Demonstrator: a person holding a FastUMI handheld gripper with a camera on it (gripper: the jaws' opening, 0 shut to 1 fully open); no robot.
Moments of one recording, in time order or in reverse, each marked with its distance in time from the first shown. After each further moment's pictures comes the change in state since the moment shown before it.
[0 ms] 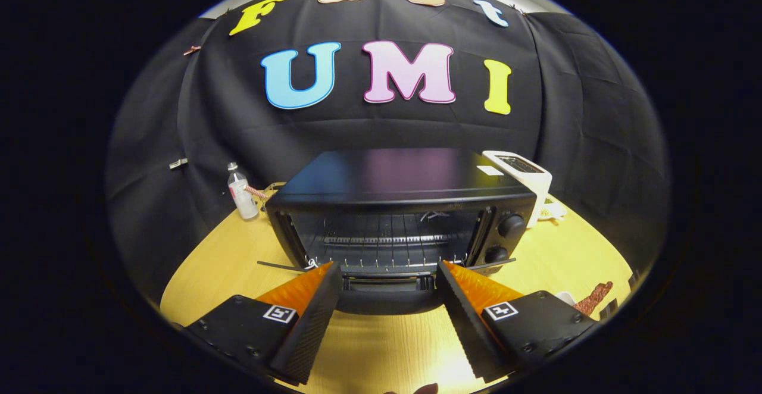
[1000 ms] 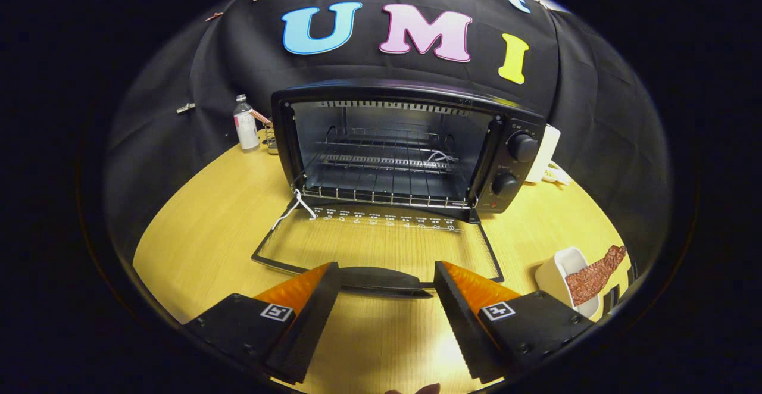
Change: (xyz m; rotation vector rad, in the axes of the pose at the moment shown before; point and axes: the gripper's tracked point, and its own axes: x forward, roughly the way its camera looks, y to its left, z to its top) arm -0.016 -0.009 -0.101 -0.102 0.203 0.022
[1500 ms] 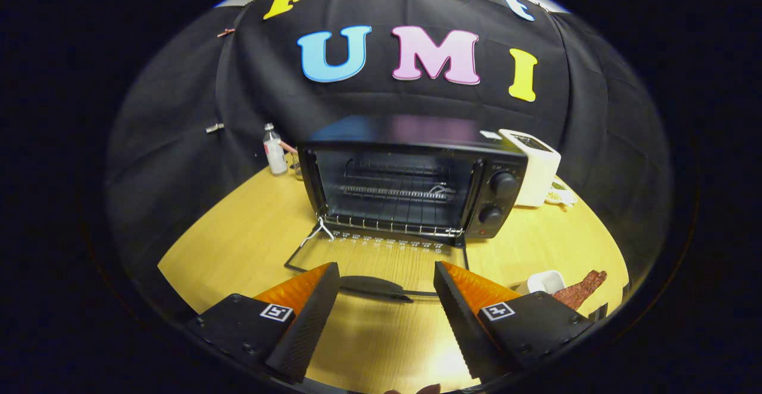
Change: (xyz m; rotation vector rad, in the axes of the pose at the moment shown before) arm -0.075 -0.028 0.058 0.010 -0.120 0.147
